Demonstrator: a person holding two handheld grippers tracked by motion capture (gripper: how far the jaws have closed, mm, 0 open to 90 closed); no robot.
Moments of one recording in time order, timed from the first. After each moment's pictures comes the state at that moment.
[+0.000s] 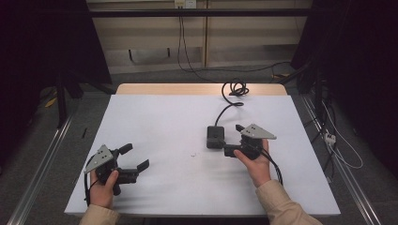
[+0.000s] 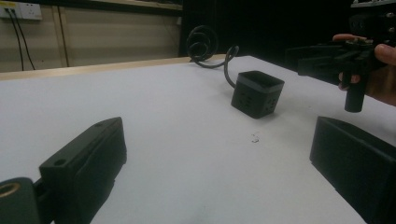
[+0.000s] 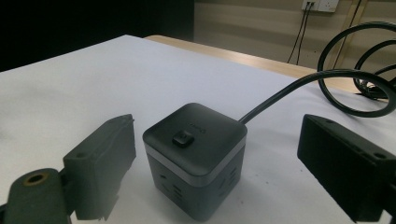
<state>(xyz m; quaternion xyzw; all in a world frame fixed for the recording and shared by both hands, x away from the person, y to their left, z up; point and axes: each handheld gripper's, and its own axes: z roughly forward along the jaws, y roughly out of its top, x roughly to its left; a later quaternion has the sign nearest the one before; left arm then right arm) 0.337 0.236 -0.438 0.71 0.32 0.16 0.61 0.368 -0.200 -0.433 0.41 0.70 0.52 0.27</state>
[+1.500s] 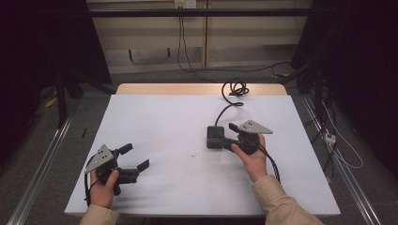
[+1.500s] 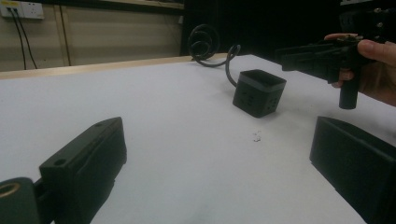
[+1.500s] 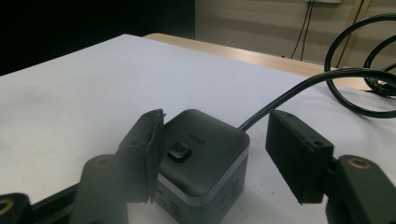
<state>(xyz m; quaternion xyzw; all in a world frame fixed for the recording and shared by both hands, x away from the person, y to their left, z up) 0.337 0.235 -0.438 0.71 0.32 0.16 0.61 0.382 -0.195 -0.433 0.42 0.70 0.52 0.25</state>
